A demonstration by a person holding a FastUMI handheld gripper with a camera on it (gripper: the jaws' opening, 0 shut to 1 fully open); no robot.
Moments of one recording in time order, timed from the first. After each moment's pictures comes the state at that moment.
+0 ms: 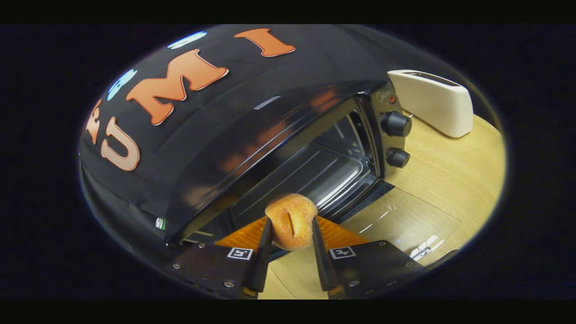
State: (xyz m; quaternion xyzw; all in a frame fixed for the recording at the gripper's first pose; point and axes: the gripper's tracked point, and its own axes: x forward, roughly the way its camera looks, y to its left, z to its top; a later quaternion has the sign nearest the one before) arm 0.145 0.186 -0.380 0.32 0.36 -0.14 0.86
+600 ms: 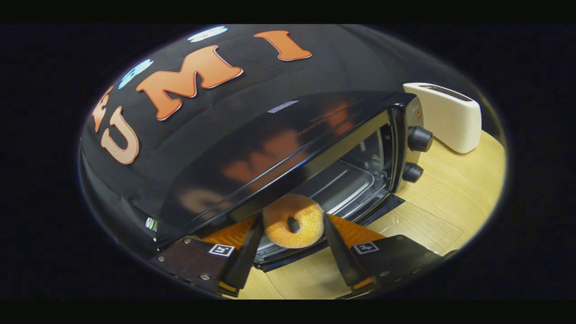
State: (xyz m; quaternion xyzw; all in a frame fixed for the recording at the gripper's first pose) arm 0.163 0.192 -0.380 0.28 0.33 -0.13 0.89
